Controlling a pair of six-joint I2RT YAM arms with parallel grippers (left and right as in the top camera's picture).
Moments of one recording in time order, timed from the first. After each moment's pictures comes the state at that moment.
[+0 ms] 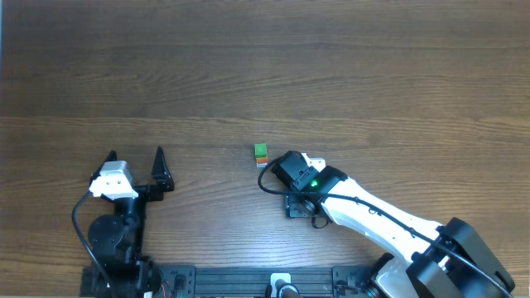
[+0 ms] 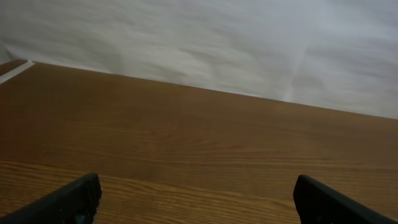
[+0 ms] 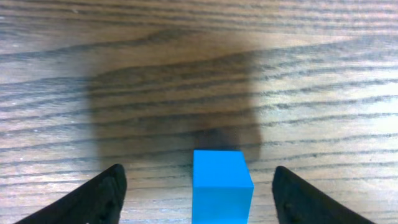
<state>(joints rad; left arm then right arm) 0.02 0.01 0.01 -0.07 -0.02 -0.16 0.75 1.46 0.71 -0.75 0.08 0.73</state>
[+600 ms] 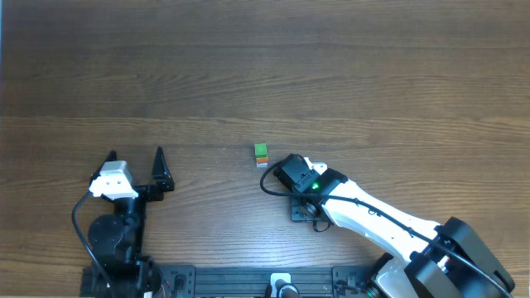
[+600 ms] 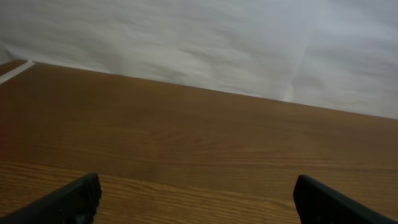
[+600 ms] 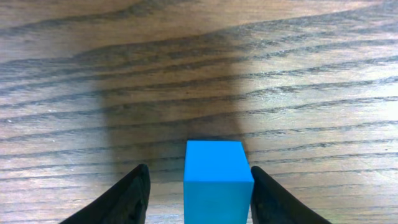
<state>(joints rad) 0.02 0.01 0.01 -0.07 -0.02 -0.16 0.75 1.46 0.68 -0.74 0.05 0.75</state>
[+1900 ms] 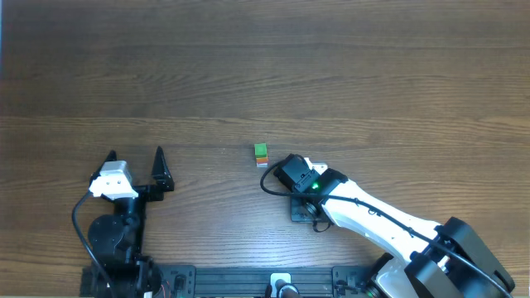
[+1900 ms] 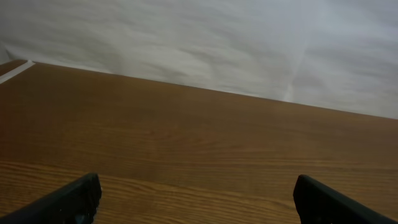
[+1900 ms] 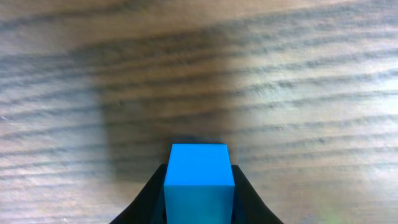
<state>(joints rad) 0.02 0.01 0.01 -0.07 -0.02 -0.16 0.75 1.46 0.69 -0.76 0.05 0.76</state>
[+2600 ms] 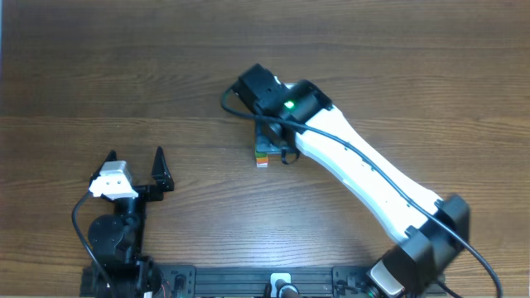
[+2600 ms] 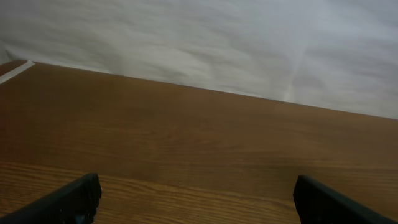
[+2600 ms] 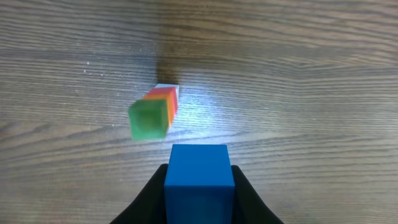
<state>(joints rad) 0.02 0.01 0.01 -0.07 -0.02 -0.16 0.72 1.76 1.63 -1.29 0.12 0.68</state>
